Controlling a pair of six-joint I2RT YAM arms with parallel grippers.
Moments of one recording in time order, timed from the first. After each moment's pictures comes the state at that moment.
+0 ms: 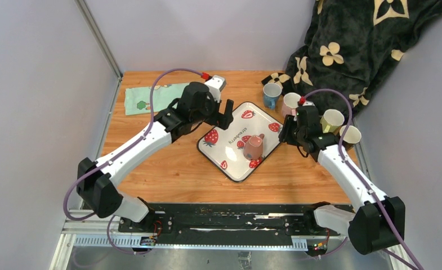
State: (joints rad) left arm -0.68 1.41 1.29 -0.35 -0.02 -0.16; right arm 0.27 1.12 0.86 -0.47 0.09 0.39
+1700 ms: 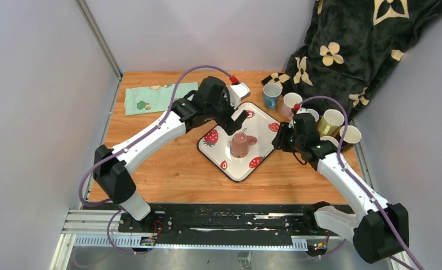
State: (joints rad) left arm -0.72 1.57 1.49 -0.53 0.15 0.18; right arm 0.36 1.08 0.77 -0.41 -0.02 0.42
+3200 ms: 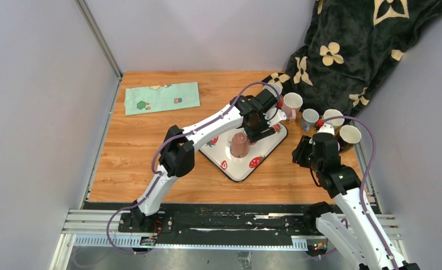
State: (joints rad) left arm -0.90 2.28 2.19 -0.98 0.02 0.36; right arm 0.28 0.63 0.66 -0.66 0.15 0.40
